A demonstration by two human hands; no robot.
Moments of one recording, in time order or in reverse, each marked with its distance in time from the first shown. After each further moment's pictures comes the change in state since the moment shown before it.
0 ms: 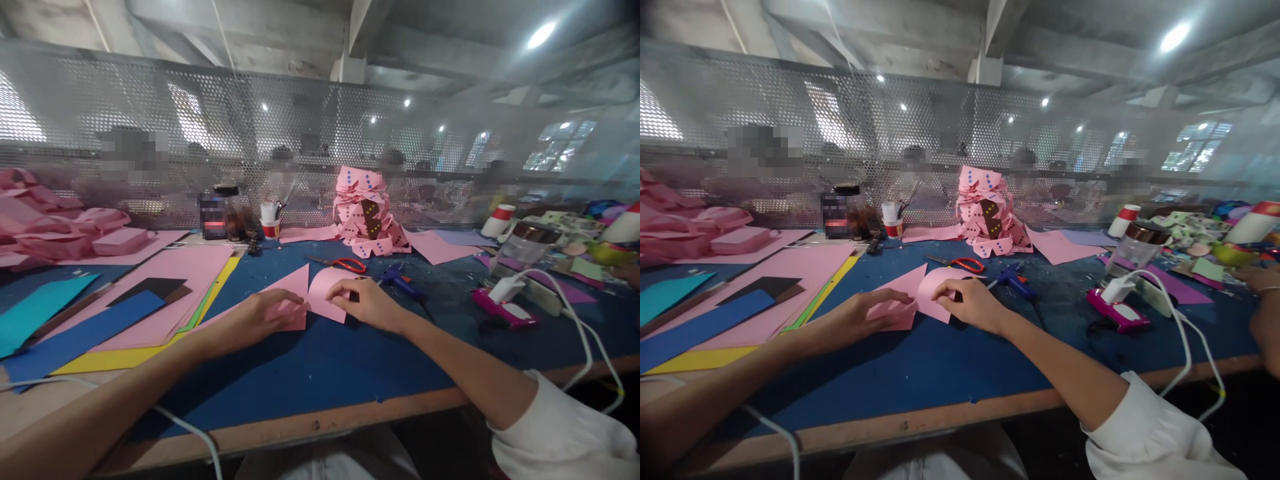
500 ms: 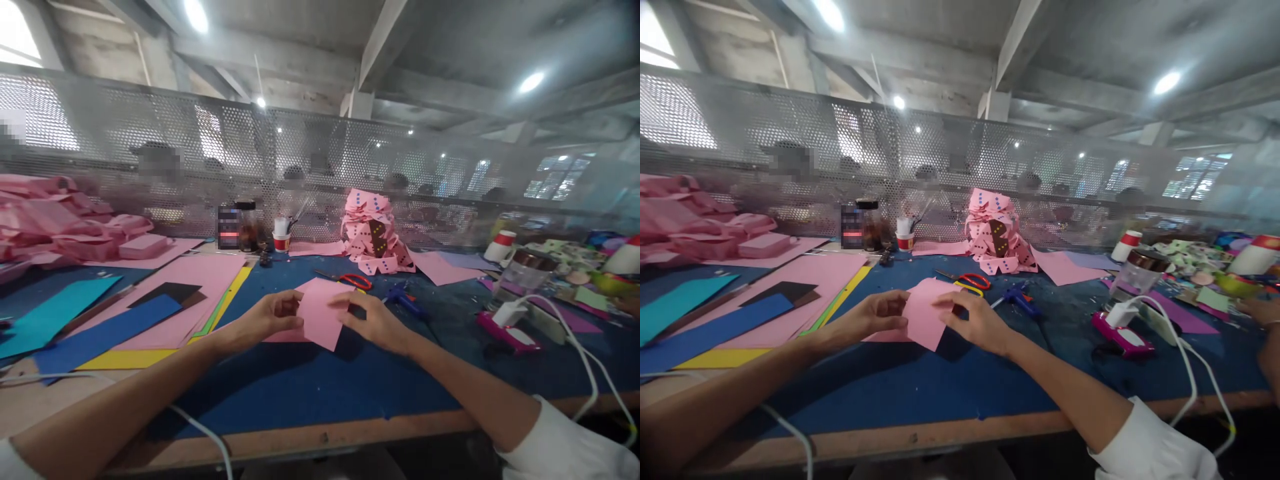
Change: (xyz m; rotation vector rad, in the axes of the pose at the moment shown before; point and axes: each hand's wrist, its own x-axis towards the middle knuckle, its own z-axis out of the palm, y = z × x) left_hand 0.008 -0.011 0.008 -0.816 -0.014 0.008; right_hand -0.001 -0.016 0.003 0.046 0.047 -0.112
